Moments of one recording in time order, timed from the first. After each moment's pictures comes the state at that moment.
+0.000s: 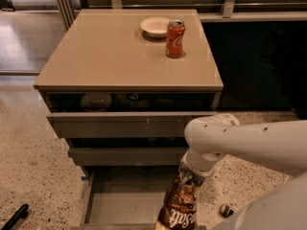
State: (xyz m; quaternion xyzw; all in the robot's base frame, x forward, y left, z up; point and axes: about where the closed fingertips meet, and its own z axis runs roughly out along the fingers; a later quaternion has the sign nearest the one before) arm 0.425 -0.133 0.577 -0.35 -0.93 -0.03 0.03
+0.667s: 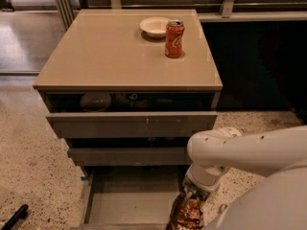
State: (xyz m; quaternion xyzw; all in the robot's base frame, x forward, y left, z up) arm 0.391 -0.145 0.557 -0.36 -0.93 0.00 0.04
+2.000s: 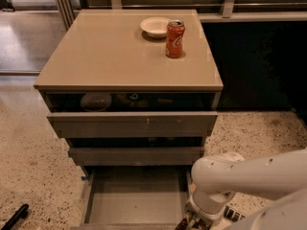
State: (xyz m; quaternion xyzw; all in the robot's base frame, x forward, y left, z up) arm 0.315 -0.145 0.523 -0.37 -0.92 0.00 0.10
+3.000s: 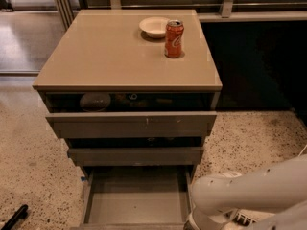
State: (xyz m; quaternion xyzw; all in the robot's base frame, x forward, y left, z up) arm 0.270 -0.133 0.504 -0.38 -0.92 0.00 0.13
